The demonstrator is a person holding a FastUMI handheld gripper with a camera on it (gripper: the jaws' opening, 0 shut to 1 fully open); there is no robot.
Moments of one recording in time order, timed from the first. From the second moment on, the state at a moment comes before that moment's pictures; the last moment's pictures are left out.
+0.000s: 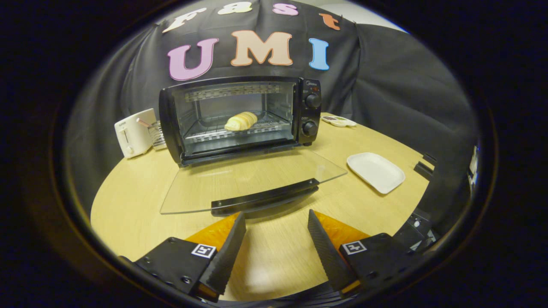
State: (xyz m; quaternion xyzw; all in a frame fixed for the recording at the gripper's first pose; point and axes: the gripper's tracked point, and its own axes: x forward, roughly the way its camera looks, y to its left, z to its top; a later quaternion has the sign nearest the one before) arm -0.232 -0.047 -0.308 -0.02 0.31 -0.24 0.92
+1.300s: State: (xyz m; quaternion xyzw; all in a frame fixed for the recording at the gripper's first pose) arm -0.221 -0.043 -0.279 -0.01 0.26 -0.20 0.94
